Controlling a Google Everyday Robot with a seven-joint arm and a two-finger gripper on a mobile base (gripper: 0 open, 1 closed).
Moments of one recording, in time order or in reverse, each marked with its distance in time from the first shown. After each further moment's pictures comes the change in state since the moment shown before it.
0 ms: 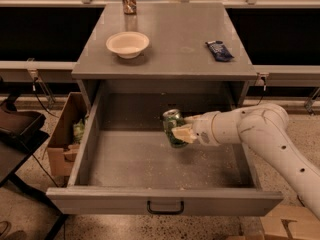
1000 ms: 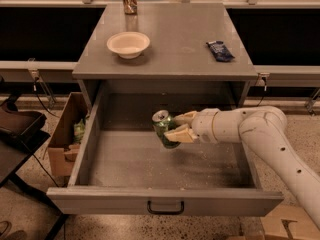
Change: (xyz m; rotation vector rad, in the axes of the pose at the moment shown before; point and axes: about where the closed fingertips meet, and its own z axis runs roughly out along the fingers) arm -0.017 -0.005 0.008 -0.012 -0.115 -0.278
